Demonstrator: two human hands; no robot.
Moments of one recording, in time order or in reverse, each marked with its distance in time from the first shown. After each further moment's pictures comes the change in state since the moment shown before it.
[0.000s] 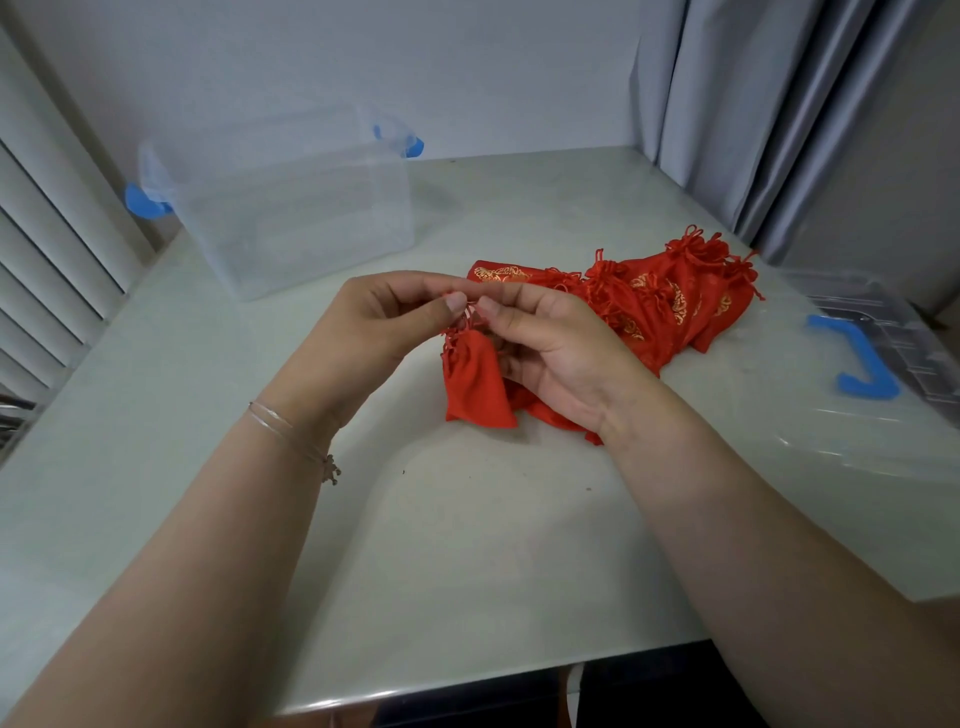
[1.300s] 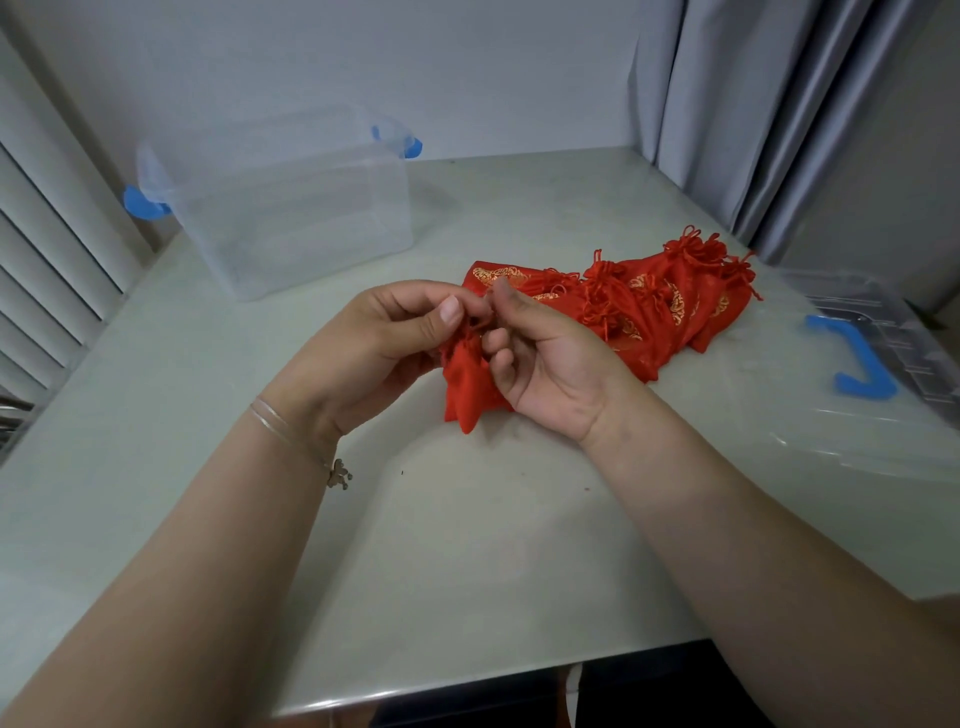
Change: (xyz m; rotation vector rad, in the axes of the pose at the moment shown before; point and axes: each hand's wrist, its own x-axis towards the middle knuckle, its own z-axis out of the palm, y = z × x) left_hand -0.001 -0.003 0.000 -0.270 -0.172 -0.107; right_hand -0.002 -0.002 0.009 0.389 0.040 0.161
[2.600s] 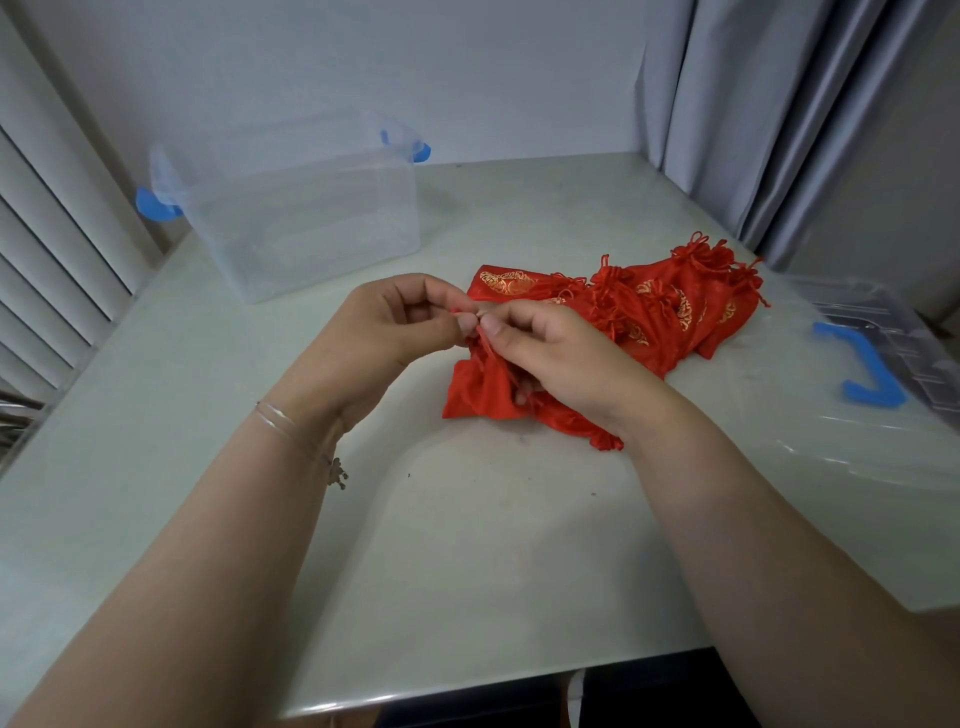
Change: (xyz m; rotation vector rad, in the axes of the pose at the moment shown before) left_hand 0.000 0.004 -0.002 0.189 0.198 -0.004; right_hand -0.004 -0.006 -0.011 -1.057 0.002 -0.251
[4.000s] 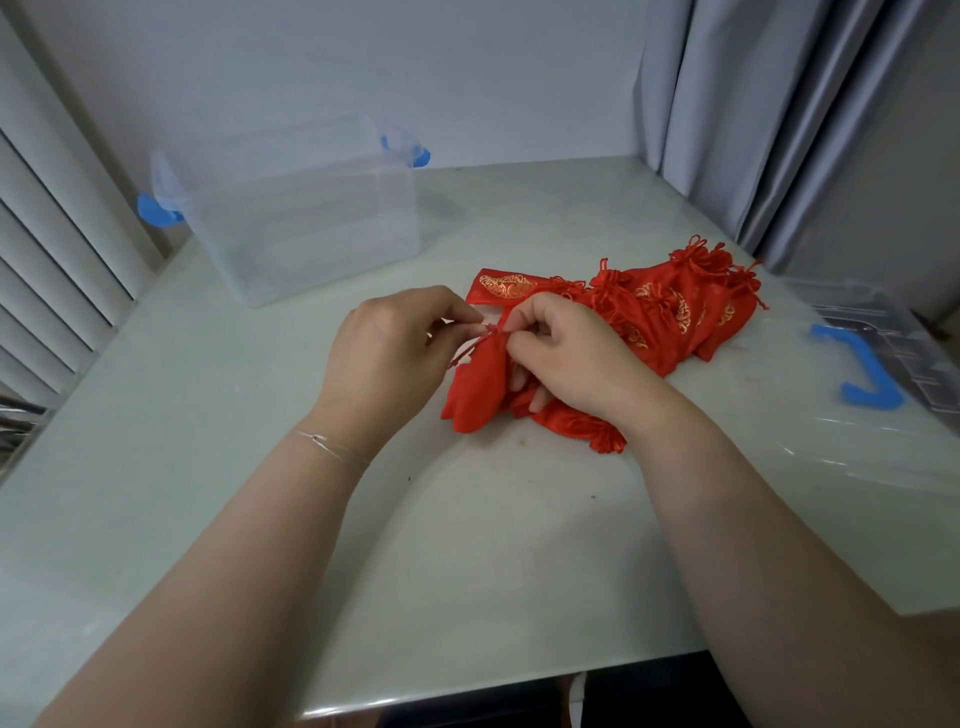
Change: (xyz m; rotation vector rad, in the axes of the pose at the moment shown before) left_hand 0.005 -0.022 0.008 0.835 0.271 0.458; right_hand 0.002 0.002 -0.007 -0.186 0.142 0.057
